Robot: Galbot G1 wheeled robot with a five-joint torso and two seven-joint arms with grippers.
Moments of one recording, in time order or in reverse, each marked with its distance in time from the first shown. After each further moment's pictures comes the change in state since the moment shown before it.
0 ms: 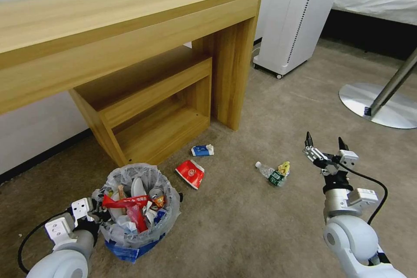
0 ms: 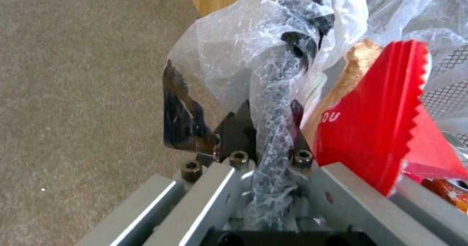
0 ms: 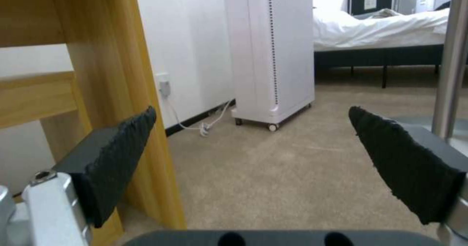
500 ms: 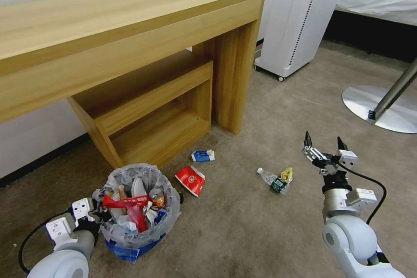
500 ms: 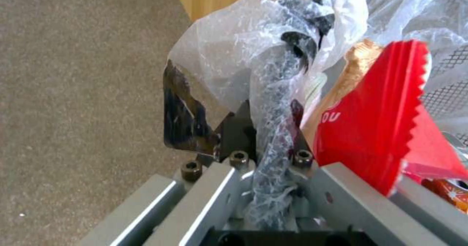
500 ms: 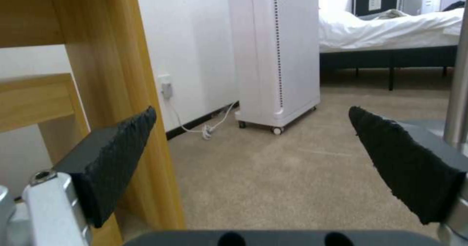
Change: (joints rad) left arm -0.002 0.000 0.003 0.003 0.002 -0.001 0.000; right arm 0.002 -0.002 -0.007 -0.002 -0.001 0.007 -0.002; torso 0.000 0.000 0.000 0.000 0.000
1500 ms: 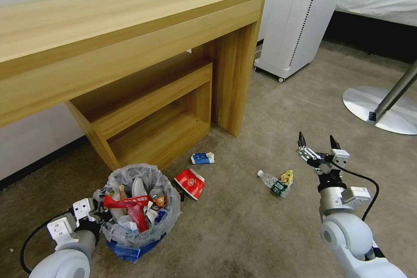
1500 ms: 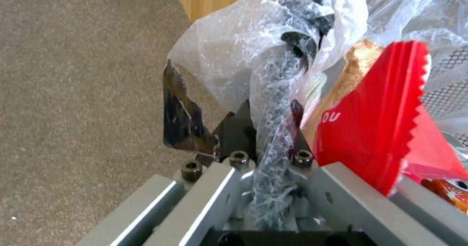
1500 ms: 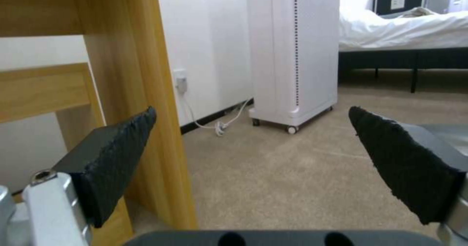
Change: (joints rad) left arm -0.007 -0.016 -0.001 0.008 0.004 0.000 0.000; right arm 0.038 -0.048 -0.051 -0.056 0.015 0.030 -0.031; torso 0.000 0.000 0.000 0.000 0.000
